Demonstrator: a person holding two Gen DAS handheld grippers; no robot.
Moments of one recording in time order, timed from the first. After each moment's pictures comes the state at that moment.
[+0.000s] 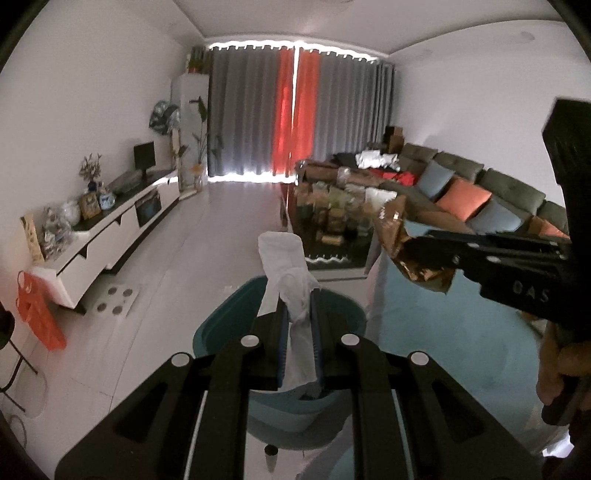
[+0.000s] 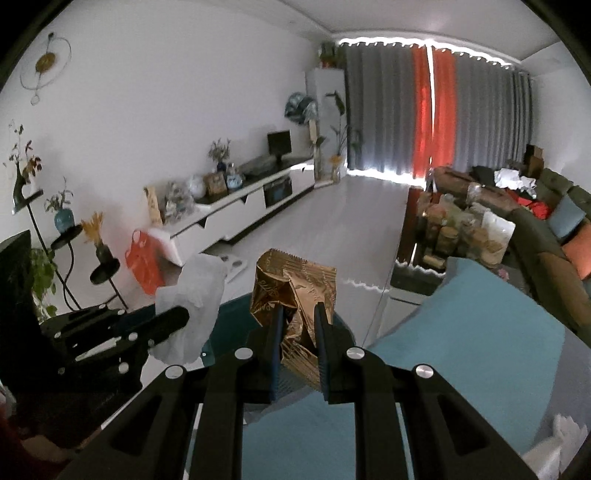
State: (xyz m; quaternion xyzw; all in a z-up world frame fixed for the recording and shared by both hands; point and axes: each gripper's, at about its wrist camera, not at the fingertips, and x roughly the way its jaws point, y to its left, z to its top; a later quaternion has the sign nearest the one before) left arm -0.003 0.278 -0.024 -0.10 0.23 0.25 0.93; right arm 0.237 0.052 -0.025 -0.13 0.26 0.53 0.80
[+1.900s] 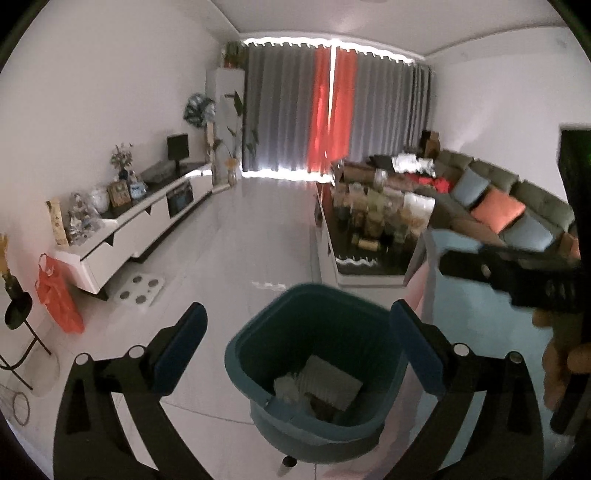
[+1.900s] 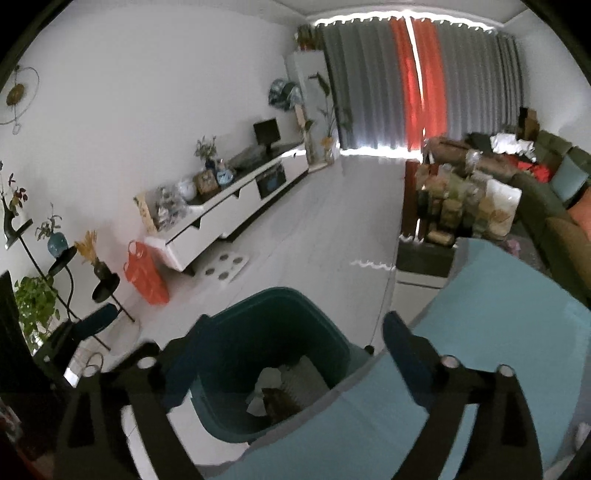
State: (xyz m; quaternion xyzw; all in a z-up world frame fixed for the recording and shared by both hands) left arm 0.040 0.311 -0.043 -0.11 0.22 0.32 0.91; right arm 0.274 0.077 -0.031 -0.09 0.31 0.51 0.80
